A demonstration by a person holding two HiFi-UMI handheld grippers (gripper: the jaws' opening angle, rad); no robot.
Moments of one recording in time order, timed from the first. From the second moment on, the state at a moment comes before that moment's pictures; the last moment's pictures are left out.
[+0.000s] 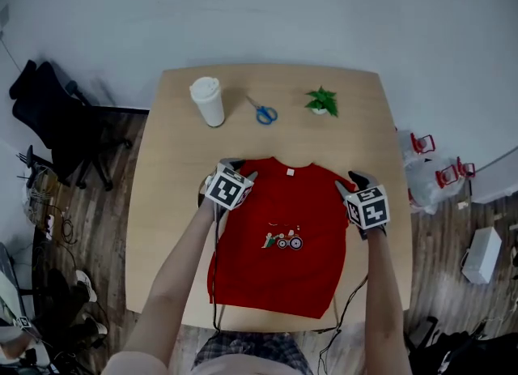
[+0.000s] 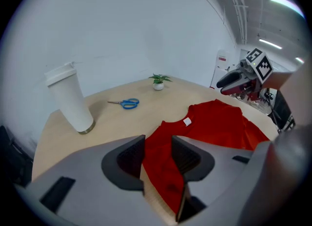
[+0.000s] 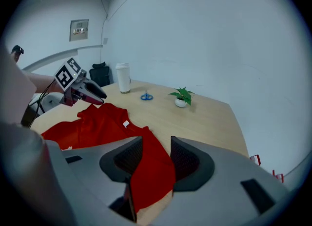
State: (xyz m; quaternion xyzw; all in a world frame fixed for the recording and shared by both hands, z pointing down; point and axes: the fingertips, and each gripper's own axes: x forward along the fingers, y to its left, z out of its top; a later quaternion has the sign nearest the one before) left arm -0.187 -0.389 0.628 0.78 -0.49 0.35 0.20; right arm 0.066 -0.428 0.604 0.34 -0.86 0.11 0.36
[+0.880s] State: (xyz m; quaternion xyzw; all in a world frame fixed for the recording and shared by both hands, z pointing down) left arm -0.168 -0.424 0.698 0.79 -0.30 0.50 0.20; right arm 0.053 -0.454 0.697 0.17 -0.83 0.06 0.53
